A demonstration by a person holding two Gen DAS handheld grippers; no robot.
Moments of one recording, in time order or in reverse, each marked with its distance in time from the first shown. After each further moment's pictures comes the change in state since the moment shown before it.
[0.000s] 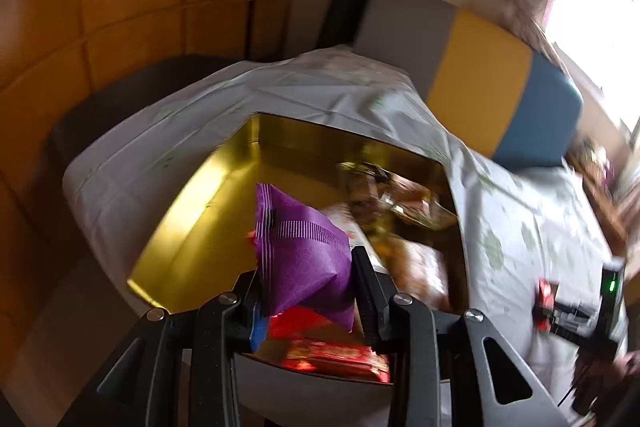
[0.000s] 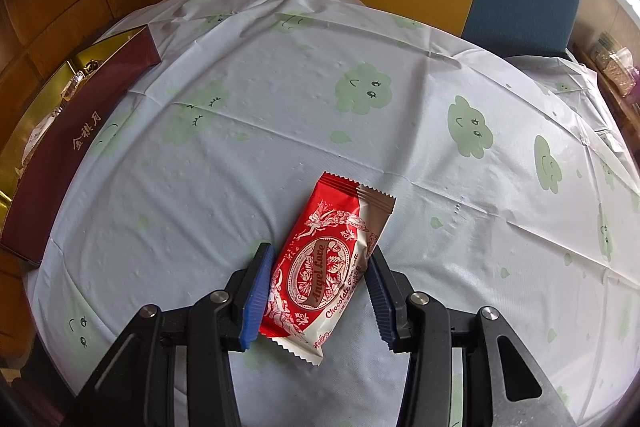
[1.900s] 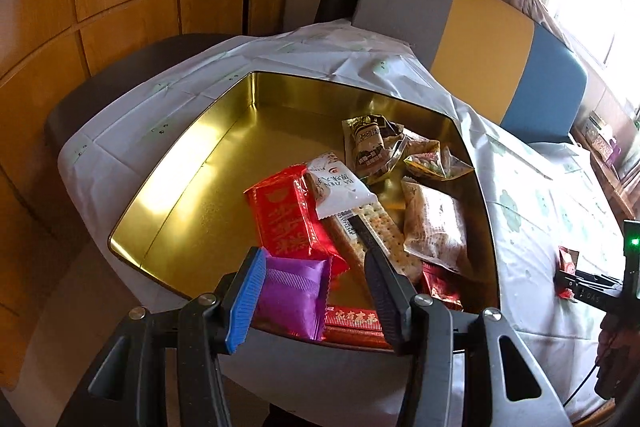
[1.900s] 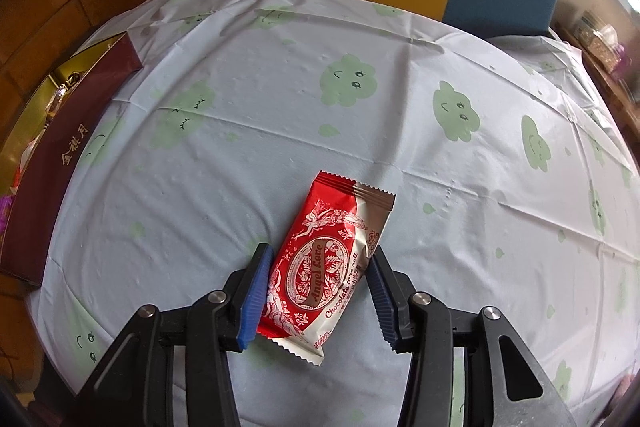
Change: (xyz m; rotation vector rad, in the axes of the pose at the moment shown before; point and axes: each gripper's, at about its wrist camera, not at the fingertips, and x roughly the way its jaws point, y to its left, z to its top) left arm 0.020 -0.012 -0.035 0.064 0.065 0.030; right arm -0.001 -0.002 0.001 0.080 0.040 -0.035
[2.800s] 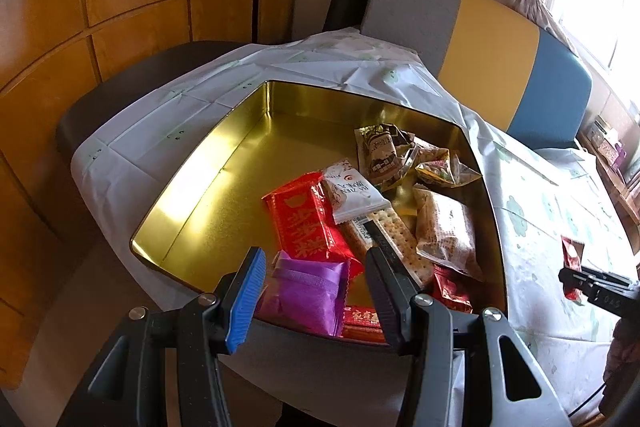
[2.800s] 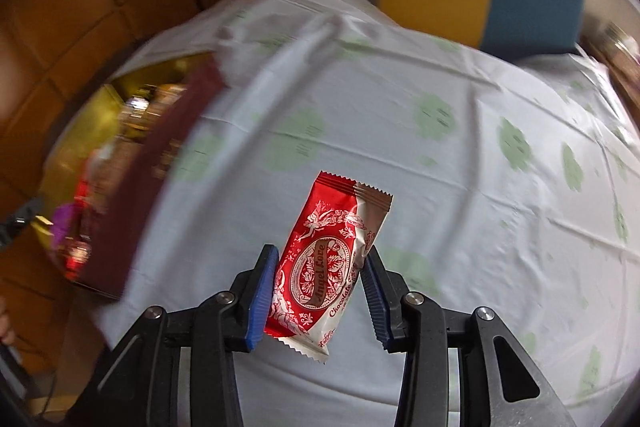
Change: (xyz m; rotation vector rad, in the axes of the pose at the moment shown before) left arm -0.010 0.007 -0.001 -0.007 -0.031 0.033; right arm -0.042 0.076 0.013 -0.064 -0.085 0.174
